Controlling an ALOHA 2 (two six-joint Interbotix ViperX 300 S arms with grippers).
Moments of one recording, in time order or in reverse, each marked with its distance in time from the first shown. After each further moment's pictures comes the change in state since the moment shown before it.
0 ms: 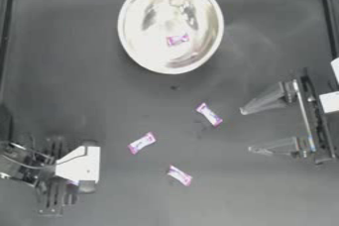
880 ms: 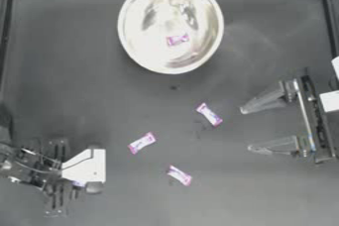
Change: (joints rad) left arm -0.002 0.084 -0.002 0.012 -0.017 -0.049; right arm -0.002 -0.002 0.000 0.012 -0.008 0.002
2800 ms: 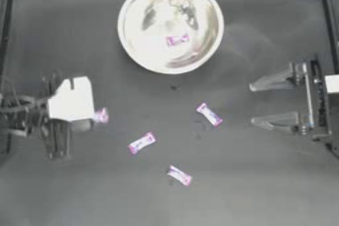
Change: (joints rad) left arm 0.331 -0.345 -0.144 0.328 0.216 0.074; right arm -0.189 -0.051 0.100 0.003 0.000 -0.002
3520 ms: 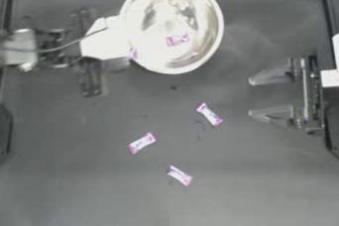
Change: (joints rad) left arm 0.318 0.238 -0.264 -0.002 -0.104 0.344; right arm -0.040 0.026 0.000 -0.008 0.017 0.000
